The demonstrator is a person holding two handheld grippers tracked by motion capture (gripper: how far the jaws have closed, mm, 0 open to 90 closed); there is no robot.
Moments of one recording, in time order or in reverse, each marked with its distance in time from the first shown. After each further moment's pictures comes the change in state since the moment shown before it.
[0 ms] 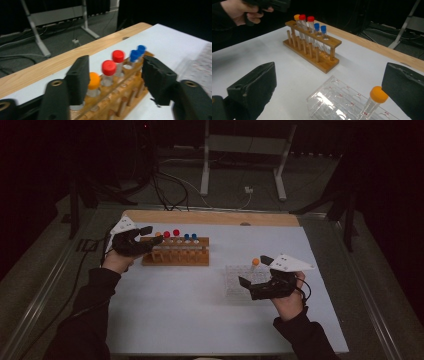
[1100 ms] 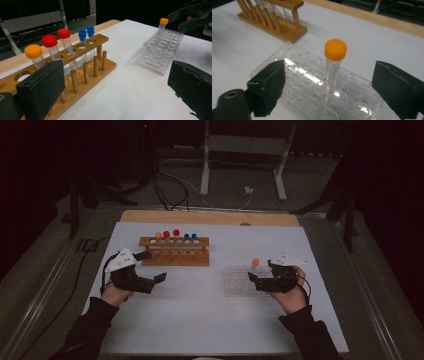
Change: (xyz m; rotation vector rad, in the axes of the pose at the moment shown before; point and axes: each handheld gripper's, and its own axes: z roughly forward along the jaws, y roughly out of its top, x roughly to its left) left arm -0.056 -0.048 -0.032 -0.027 -0.133 0.048; right arm -0.044 -0.042 0.029 0.186 -0.159 0.086
